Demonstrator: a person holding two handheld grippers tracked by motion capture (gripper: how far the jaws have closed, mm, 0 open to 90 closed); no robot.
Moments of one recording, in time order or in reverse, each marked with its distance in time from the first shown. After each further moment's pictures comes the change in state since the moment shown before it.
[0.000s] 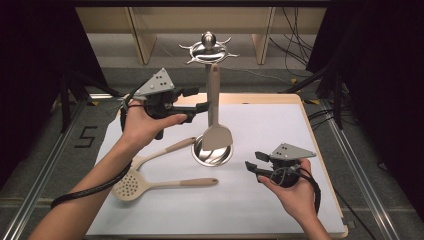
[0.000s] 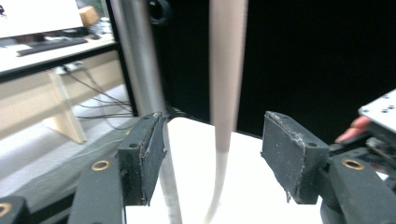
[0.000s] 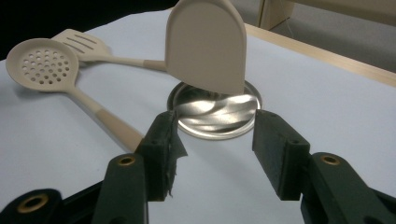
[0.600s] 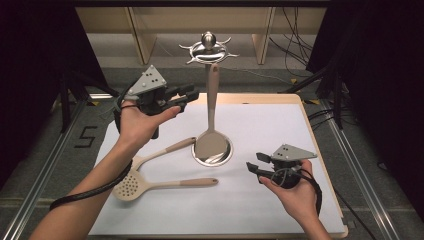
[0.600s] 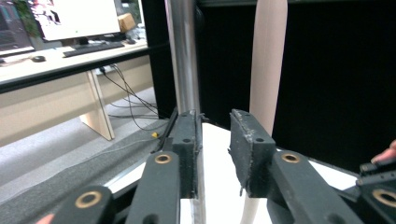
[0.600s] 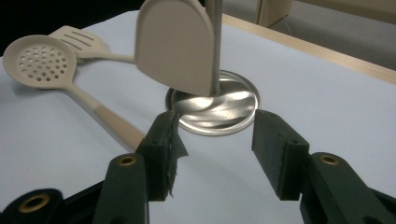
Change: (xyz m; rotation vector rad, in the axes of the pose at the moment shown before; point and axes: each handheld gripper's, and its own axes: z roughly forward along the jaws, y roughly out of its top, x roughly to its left) left arm -0.002 0.006 -0.013 -0.036 0.126 -0.042; right arm 0.001 -0.001 -0.002 -0.003 -0.013 -0.011
